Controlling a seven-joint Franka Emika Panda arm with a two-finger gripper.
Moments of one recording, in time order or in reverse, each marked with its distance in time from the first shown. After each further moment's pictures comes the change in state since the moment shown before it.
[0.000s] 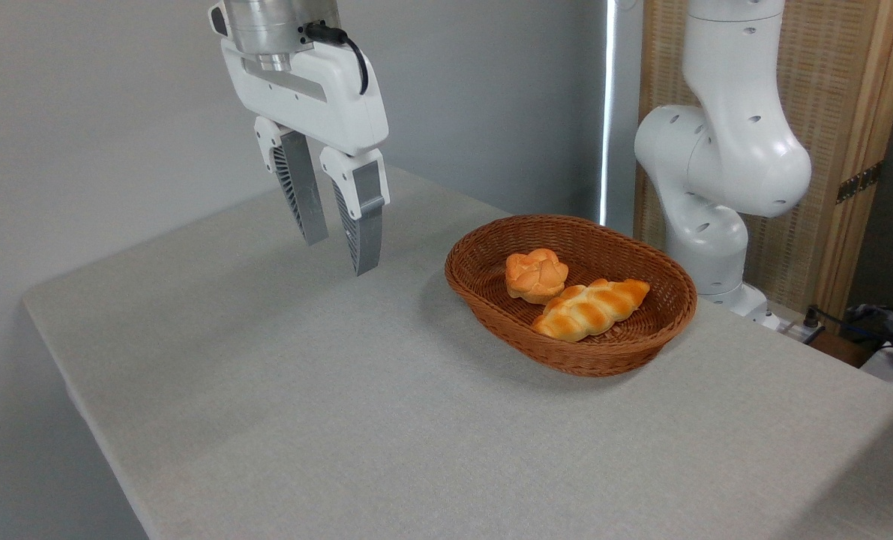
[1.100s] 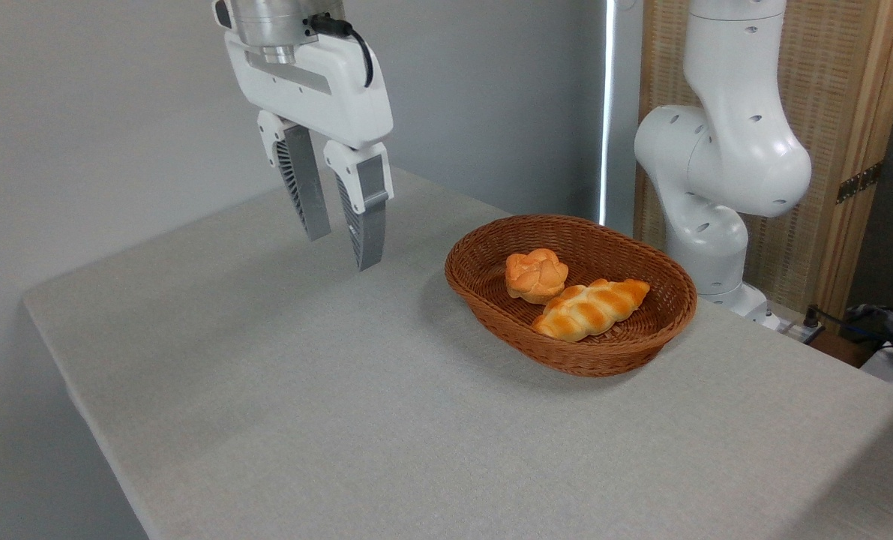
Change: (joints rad) arm 0.003 -0.026 0.001 -0.021 0.000 0.000 0.010
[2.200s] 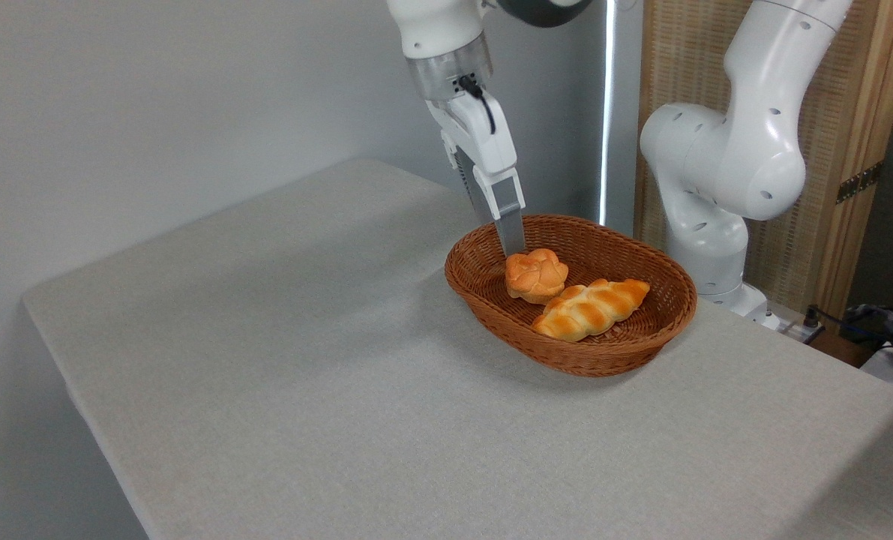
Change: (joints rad) arm -0.156 -0.510 -0.046 -0.736 0.000 0.019 0.218
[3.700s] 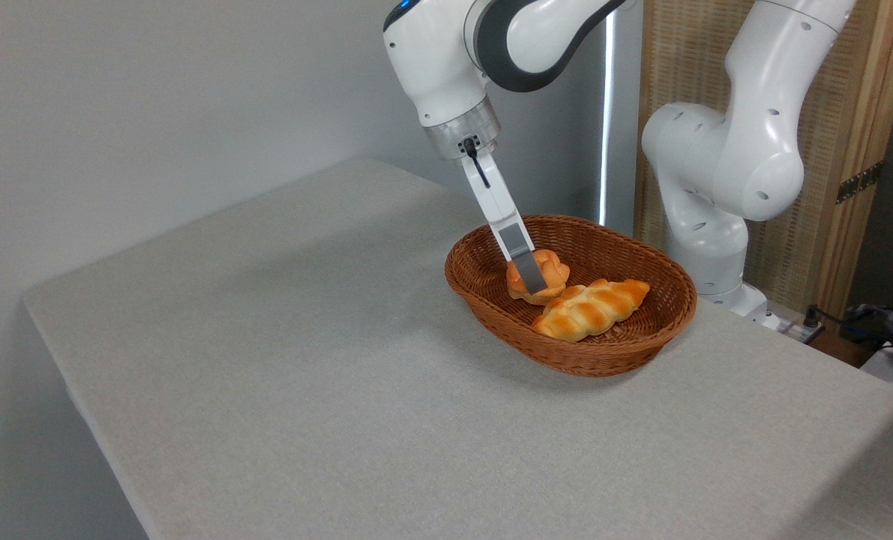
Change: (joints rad) arm -0.034 0.001 -0.108 -0.210 0.065 0.111 0.050
